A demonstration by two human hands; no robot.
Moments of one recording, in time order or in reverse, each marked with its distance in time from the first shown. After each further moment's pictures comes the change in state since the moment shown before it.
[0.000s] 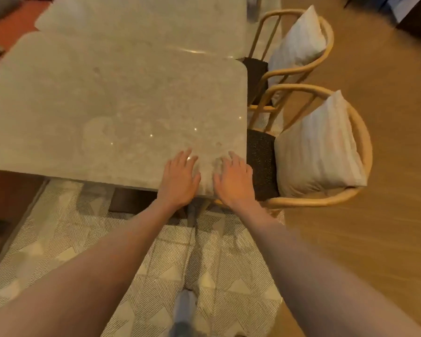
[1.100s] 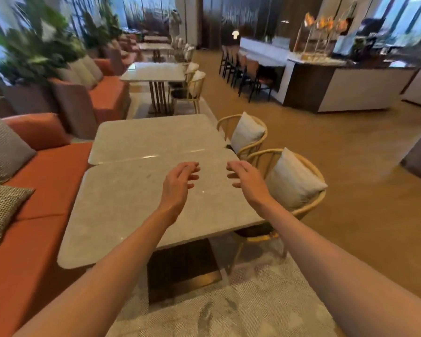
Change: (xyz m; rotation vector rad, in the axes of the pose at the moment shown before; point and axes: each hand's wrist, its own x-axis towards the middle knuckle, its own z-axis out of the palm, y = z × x) left_hand -0.155 -0.125 -0.388 -1.050 0.062 0.132; right_hand -0.135 -0.364 -0.182 0.989 0.435 0.232
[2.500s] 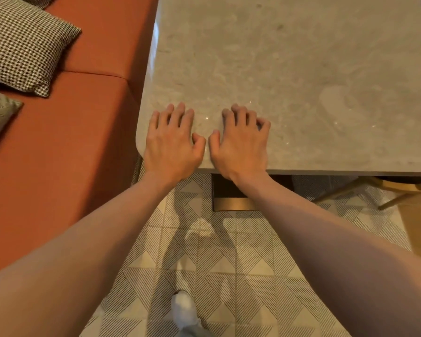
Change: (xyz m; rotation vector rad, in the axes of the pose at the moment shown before) left_hand 0.064 -0.427 -0.325 1.357 0.162 0.153; right_hand 0.044 0.273 0.502 -1.147 -0.073 -0.444
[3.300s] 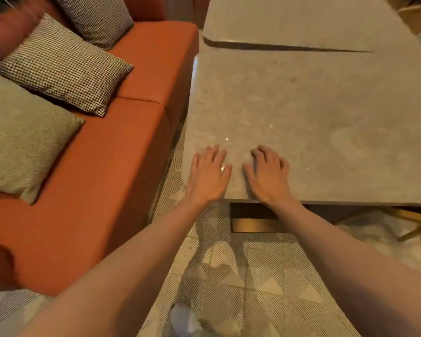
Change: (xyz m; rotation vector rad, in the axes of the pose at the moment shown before) left_hand -0.037 0.025 -0.037 -0.314 -0.295 -0.122; right_hand -0.035 0.029 -0.039 0.278 -0.248 -0.011
